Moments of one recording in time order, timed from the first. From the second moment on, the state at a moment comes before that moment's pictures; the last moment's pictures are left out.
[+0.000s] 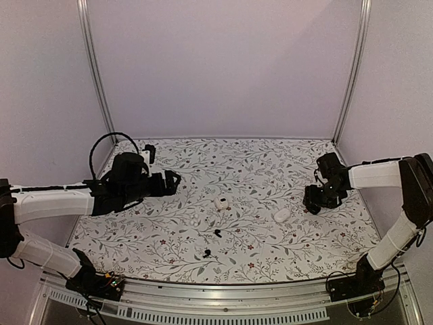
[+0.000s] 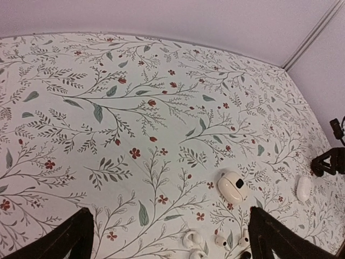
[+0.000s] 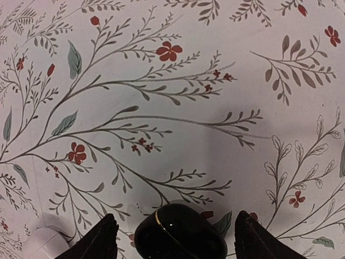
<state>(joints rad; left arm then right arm) -0.69 1.26 0.66 0.09 -0.22 -0.52 0.28 1.58 0.81 -0.36 0.07 0.38</state>
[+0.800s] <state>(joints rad) -0.69 1.32 0.67 0.15 -0.12 -0.47 0.34 1.62 0.80 -0.33 0.04 0.32</state>
